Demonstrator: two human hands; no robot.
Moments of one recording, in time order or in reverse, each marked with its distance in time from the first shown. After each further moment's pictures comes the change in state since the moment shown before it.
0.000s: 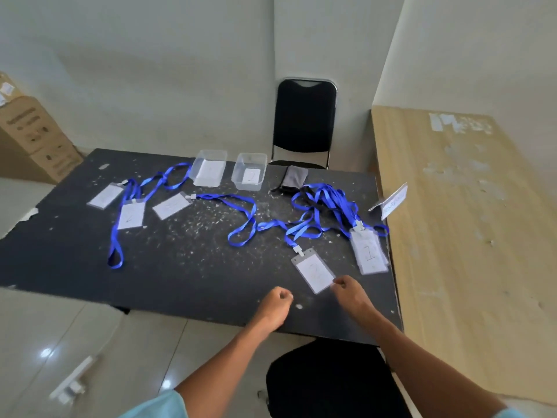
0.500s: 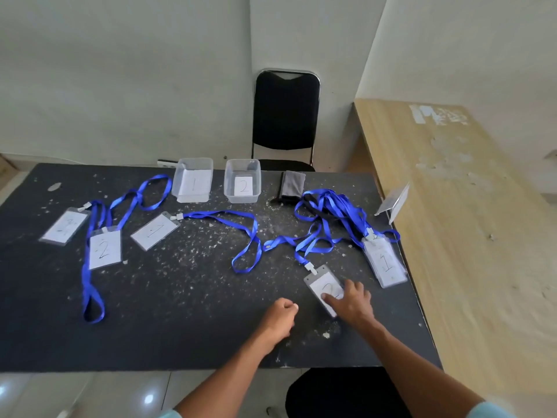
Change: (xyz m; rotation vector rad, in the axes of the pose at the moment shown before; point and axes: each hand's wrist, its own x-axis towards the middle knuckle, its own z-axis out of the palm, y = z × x) left_hand 0.074 0.002 -0.067 -0.055 -0.216 -0.039; right_hand 0.033 -0.057 0.059 -0.387 0.116 0.157
